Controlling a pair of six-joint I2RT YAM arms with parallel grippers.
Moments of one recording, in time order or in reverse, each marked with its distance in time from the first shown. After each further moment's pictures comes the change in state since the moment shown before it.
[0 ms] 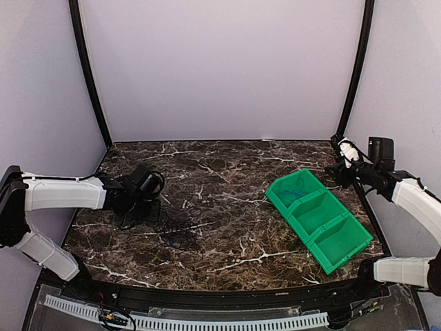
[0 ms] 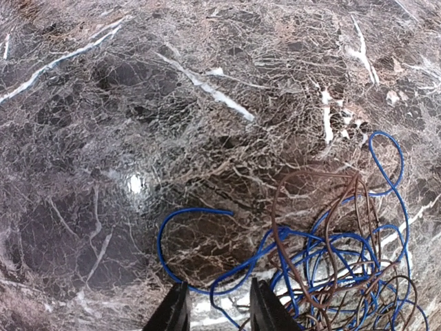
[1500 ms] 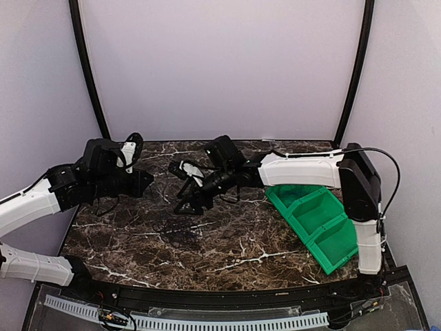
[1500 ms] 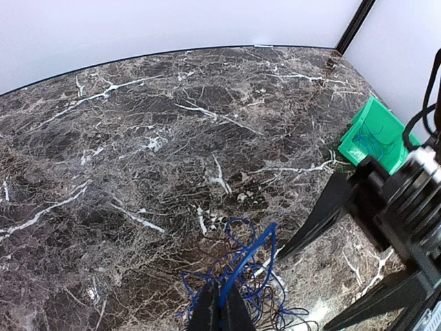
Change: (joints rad) left arm 0.014 -0.389 0.056 0.067 0.166 0.212; right arm 0.916 1.049 0.919 -0.014 -0.341 0.280
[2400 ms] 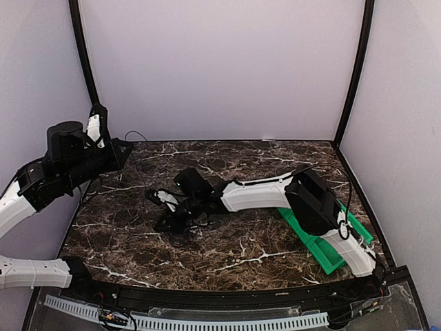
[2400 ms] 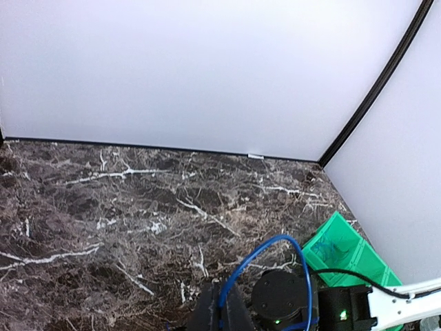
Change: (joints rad) left arm 0.003 -0.165 0.083 0.050 -0.123 -0.149; right arm 0.124 0.397 0.286 0.116 0.033 0.220
